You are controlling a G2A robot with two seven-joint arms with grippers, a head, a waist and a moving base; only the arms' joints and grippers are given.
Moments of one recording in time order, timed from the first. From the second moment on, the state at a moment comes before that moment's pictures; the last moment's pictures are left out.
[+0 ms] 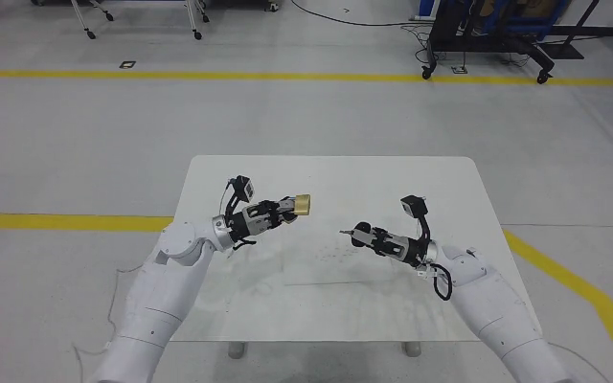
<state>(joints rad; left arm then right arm) 1.07 -1.25 -1.19 -1.20 -0.48 -0.14 -1.03 -1.21 -1.07 1.09 -1.18 0.28 -1.00 0.79</state>
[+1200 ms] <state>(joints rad) 0.90 -1.28 -1.04 -0.93 -0.48 -0.22 -1.27 -1.00 -1.21 0.86 -0.98 0.50 -1.01 0.81</state>
